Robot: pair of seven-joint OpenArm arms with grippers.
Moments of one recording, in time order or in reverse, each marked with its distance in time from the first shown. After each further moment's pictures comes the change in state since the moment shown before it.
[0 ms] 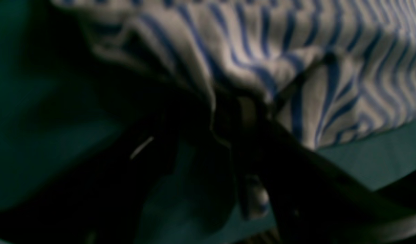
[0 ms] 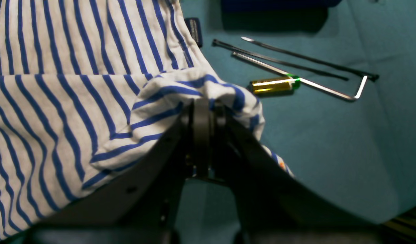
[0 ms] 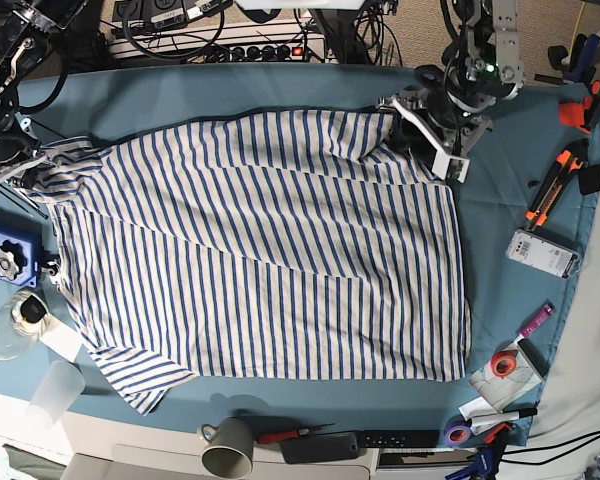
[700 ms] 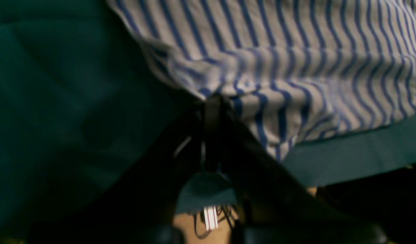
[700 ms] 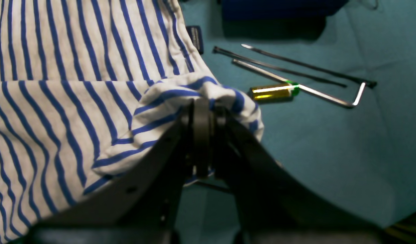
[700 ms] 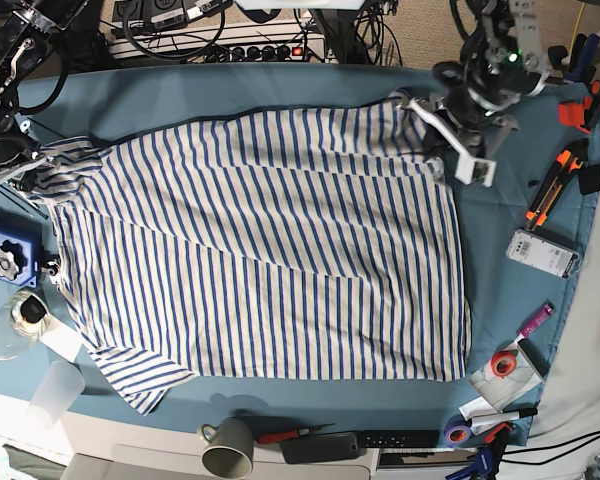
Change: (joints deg) left arm 4.3 0.1 -6.0 14.8 -0.2 1.6 8.8; right arm 0.2 0.0 0.0 0.0 0.1 2.1 1.7
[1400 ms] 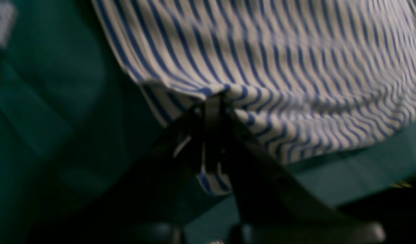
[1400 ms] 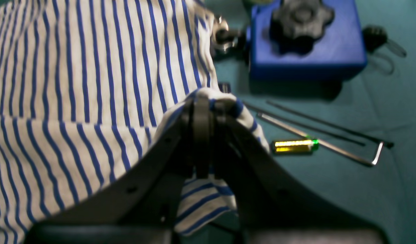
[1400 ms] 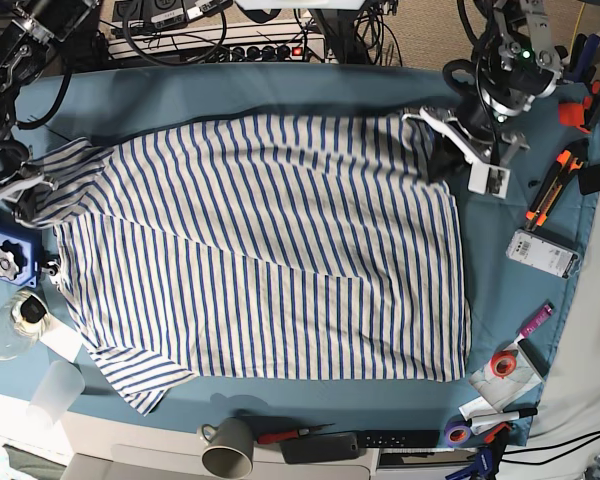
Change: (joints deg) left arm -3.0 -0.3 -1.8 0.9 -2.1 -5.7 -8.4; right arm 4.3 0.0 0.0 0.0 4.3 2.1 3.3
